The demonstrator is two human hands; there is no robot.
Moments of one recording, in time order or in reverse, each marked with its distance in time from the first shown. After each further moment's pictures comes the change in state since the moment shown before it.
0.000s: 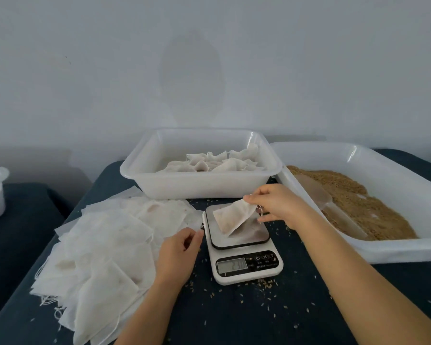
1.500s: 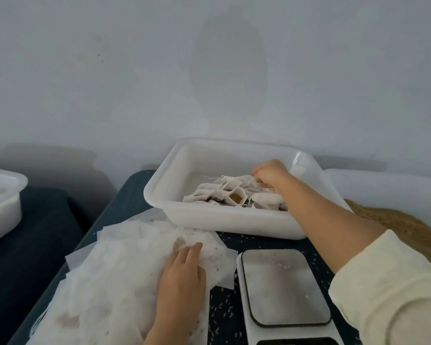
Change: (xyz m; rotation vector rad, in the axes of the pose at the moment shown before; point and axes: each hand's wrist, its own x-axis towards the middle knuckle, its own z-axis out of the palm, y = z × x) left_hand 0.053 -0.020 -0.021 0.468 0.182 0.127; right_hand 0.215 -0.087 0.047 -0.242 0.121 0.012
